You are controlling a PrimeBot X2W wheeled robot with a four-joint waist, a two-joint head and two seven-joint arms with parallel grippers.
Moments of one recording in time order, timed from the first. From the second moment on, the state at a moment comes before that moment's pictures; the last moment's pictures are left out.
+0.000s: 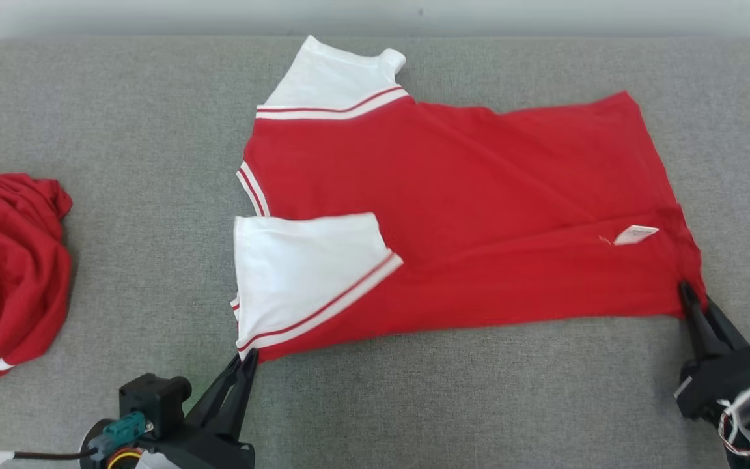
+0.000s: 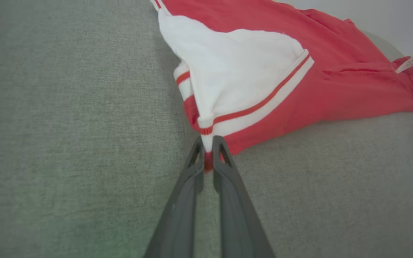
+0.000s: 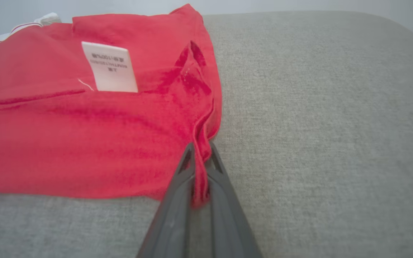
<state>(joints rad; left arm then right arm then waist) -0.15 0.36 -0.43 0.05 -0.60 0.03 0.03 -0.37 -0.49 0.30 0.64 0.62 0.13 -0.26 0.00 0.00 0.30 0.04</state>
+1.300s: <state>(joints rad) 0.12 0.46 -0.41 -0.21 -0.68 0.12 0.17 0.07 -0.57 0.09 0.24 0.63 0.13 -0.26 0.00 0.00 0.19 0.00</state>
